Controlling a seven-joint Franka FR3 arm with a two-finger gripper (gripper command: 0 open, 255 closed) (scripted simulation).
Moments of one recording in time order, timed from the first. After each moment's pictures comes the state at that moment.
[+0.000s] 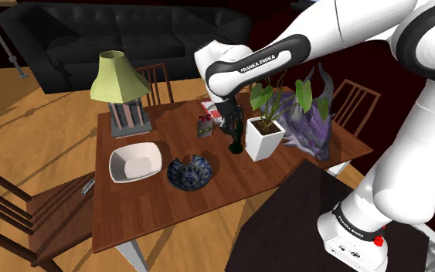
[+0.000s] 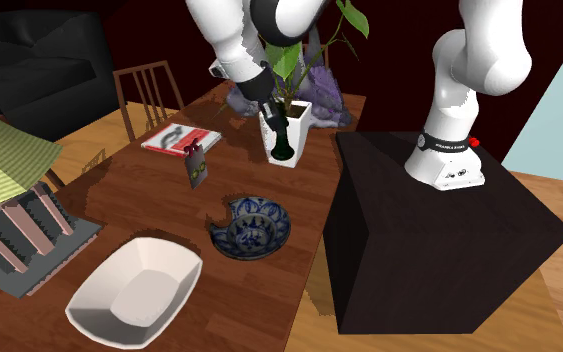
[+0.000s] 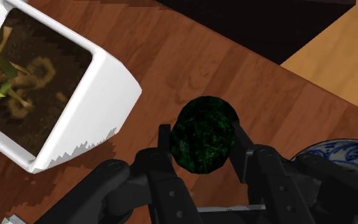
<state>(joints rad) 0.08 0.19 0.17 -1.99 -0.19 1.75 0.15</state>
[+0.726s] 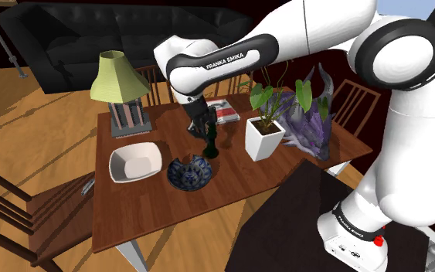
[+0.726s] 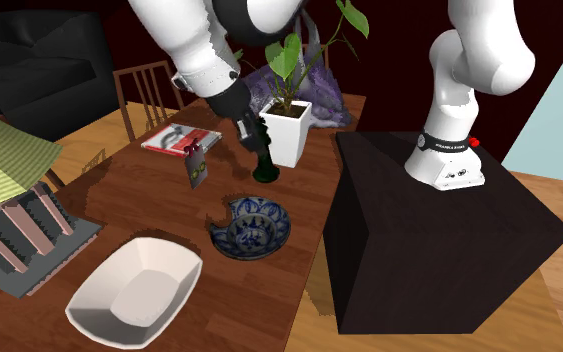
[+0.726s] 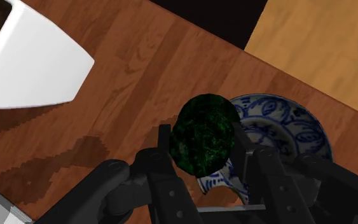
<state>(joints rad) 0.19 0.40 0.23 -1.65 -0.17 1.59 0.30</state>
